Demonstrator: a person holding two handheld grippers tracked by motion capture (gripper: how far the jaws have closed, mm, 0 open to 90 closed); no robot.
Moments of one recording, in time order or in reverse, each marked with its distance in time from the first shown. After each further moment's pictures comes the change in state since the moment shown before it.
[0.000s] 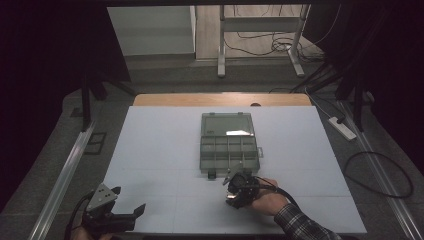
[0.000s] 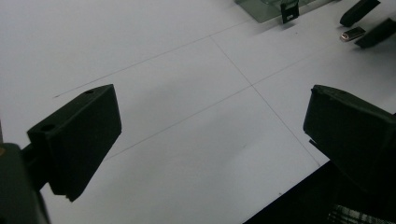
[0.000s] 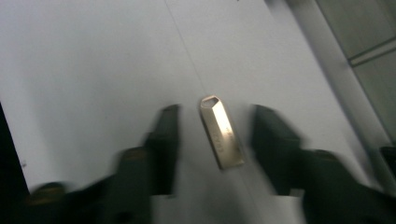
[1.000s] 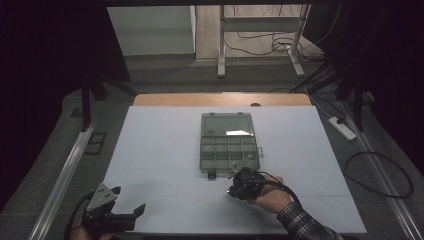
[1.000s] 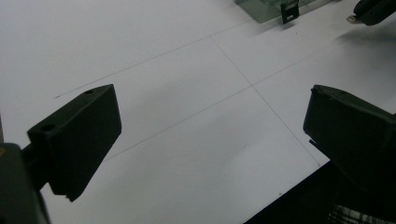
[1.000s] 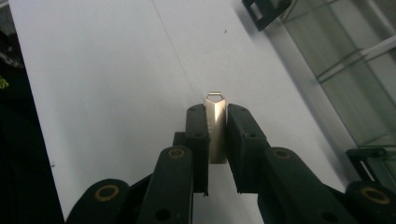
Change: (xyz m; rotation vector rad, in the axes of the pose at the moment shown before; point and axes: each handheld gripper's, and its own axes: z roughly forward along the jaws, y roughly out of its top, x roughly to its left) left arm 0.000 0.000 0.000 -0.002 0.001 -0.001; right arm -0.010 -0.002 -0.021 -0.102 0.041 0.031
